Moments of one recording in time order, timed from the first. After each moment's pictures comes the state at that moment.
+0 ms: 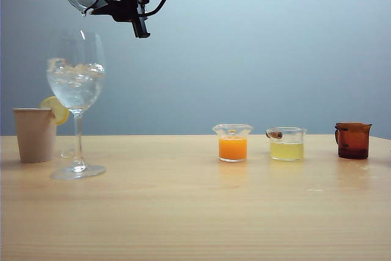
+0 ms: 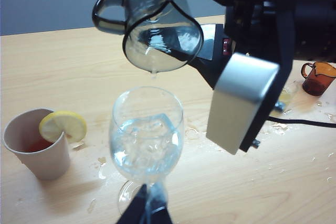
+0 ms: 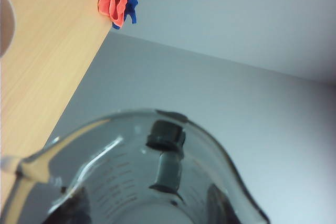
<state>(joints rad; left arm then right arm) -0.28 0.59 0.78 -0.47 0.14 -0.02 0.79 1.95 1.63 0.27 -0.24 -1.83</state>
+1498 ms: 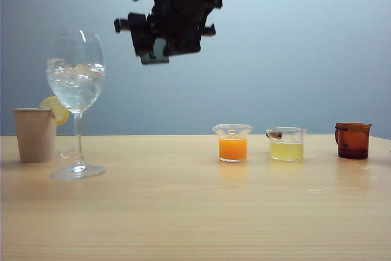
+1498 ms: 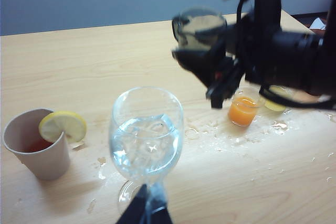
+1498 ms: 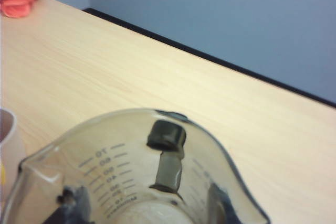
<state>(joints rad) -0.28 0.59 0.78 -0.47 0.14 -0.02 0.74 1.95 1.46 0.27 0.19 -0.03</state>
